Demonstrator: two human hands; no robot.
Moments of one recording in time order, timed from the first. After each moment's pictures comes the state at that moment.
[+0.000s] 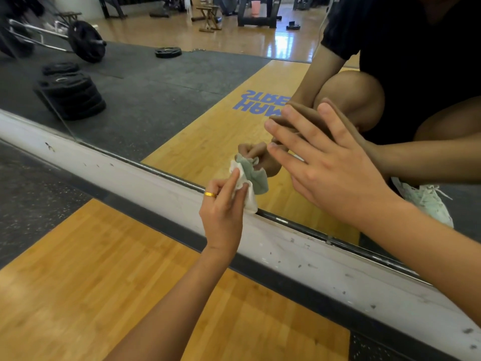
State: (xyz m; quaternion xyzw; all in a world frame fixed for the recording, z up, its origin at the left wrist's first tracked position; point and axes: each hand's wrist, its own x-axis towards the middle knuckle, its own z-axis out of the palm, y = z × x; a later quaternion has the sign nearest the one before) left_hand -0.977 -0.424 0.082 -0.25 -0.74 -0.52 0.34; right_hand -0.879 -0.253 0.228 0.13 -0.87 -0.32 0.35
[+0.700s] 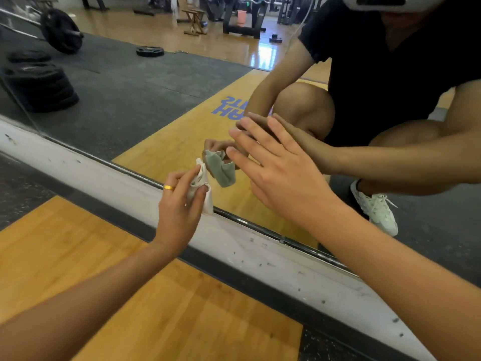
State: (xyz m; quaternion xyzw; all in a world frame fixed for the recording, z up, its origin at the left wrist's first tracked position) left_hand -0.961 -0.445 0.123 -0.30 -0.77 -0.51 0.23; right_hand -0.867 -0.252 0.243 0.14 -0.89 -0.29 0.33
